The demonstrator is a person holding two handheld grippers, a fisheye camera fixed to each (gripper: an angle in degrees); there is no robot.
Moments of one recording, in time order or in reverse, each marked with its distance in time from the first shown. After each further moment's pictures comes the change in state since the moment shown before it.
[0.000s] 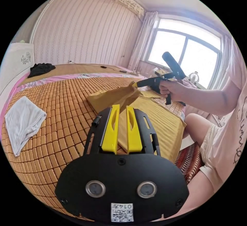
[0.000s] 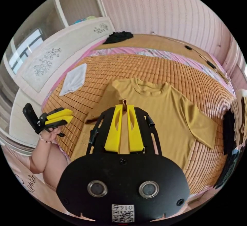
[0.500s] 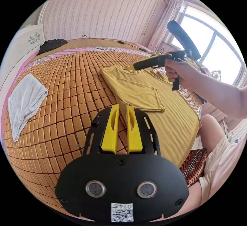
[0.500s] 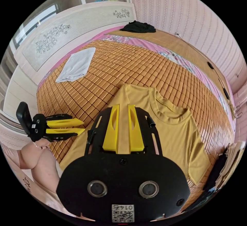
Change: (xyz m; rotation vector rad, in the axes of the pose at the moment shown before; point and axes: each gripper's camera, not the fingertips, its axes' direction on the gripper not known) left arm 0.001 -0.004 0.086 -0.232 -0.168 -0.148; right arm -0.067 -0.064 0.090 -0.078 0.008 -0.295
